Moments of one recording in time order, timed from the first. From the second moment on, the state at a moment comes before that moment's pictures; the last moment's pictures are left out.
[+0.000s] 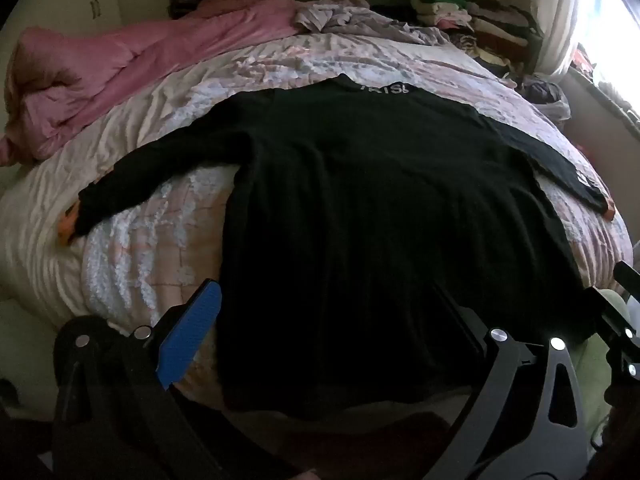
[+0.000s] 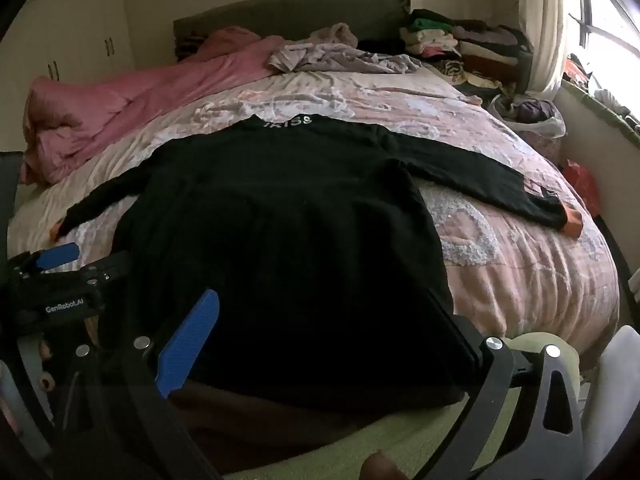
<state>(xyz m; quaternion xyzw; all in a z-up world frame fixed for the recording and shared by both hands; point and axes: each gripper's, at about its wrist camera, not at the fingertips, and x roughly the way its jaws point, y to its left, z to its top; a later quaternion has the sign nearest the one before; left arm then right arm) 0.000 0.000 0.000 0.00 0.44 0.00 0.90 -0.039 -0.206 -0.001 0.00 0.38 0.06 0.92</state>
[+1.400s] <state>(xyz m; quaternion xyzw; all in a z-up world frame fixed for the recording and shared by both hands) 0.001 -0.004 0.006 0.00 0.43 0.00 0.90 -0.040 -0.197 0.002 -0.01 0.38 0.07 0.92</state>
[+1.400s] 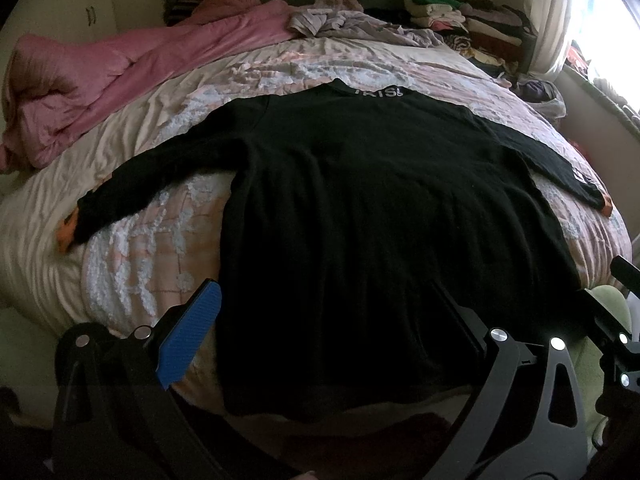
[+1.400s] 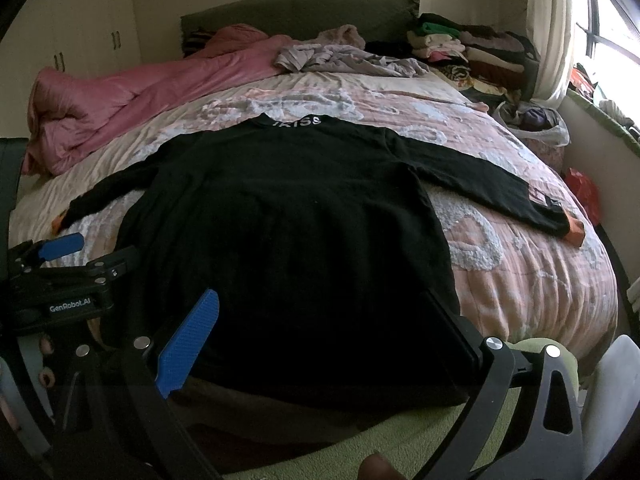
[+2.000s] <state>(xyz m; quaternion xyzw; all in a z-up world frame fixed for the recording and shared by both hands) 0.000 -0.007 0.007 0.00 0.43 0.00 0.90 -0.040 -0.192 0.006 -0.01 0.37 0.07 0.93</state>
